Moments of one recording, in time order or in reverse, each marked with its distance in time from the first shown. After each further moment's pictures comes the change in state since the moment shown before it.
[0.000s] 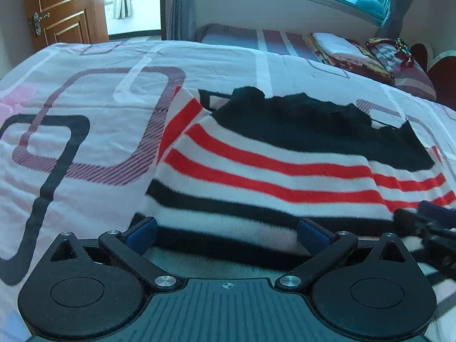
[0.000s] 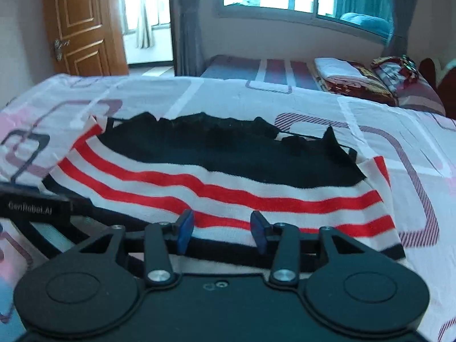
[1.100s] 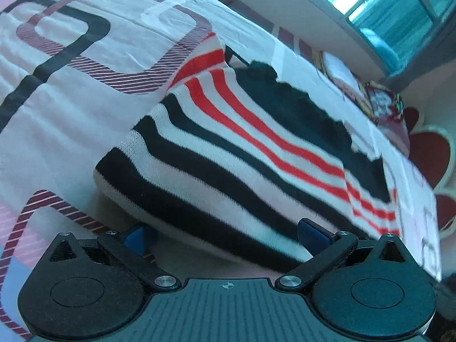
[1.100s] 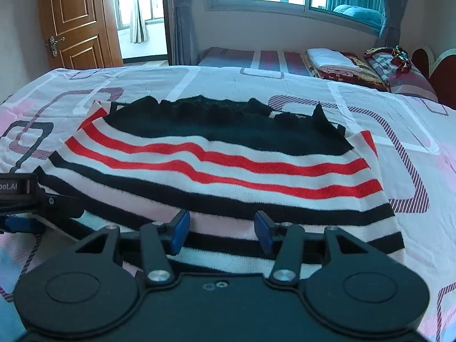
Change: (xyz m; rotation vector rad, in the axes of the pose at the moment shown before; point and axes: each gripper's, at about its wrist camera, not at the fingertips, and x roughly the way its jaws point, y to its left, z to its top) left arm 0.007 0.036 -0.039 -0.395 0.087 -0.238; right arm -0.017 0.005 -0.022 0.011 0.024 -0.023
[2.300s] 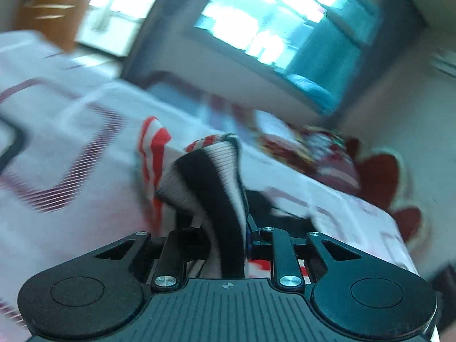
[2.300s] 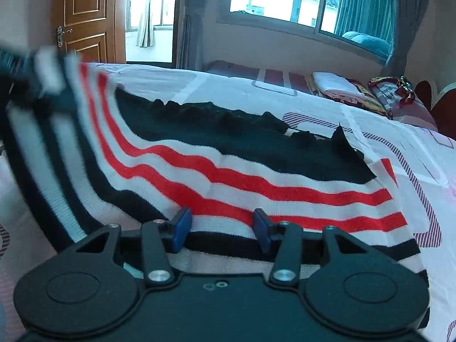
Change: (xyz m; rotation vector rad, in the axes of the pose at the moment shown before) left arm -0.008 -0.072 0.034 0.239 -0.307 -0.233; right arm 0.039 0.024 -0.004 -0.099 -0.074 -0.043
